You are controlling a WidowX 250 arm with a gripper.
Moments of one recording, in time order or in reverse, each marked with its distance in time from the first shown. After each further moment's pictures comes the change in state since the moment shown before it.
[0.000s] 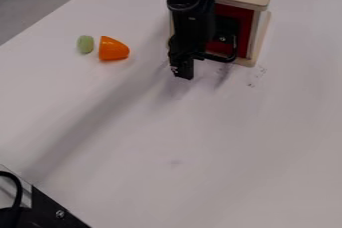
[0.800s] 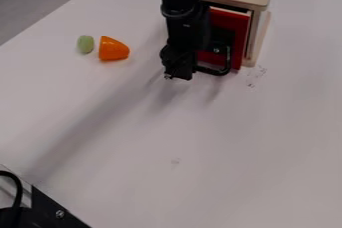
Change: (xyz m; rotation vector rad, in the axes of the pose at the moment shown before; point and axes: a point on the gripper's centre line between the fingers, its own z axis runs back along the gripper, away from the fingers) arm -0.001 -0.022 0.004 -0.023 0.009 0.001
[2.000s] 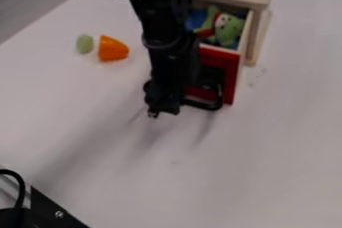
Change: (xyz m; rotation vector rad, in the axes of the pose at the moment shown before) arm 0.011 -0.072 0.013 -0.039 -0.003 0.031
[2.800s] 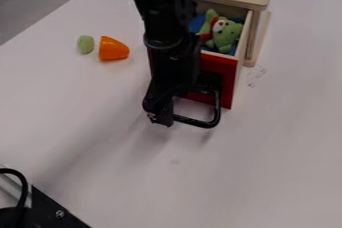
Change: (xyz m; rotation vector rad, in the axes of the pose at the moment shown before) arm -0.001 0.000 0.002 -0.010 0.041 0.015
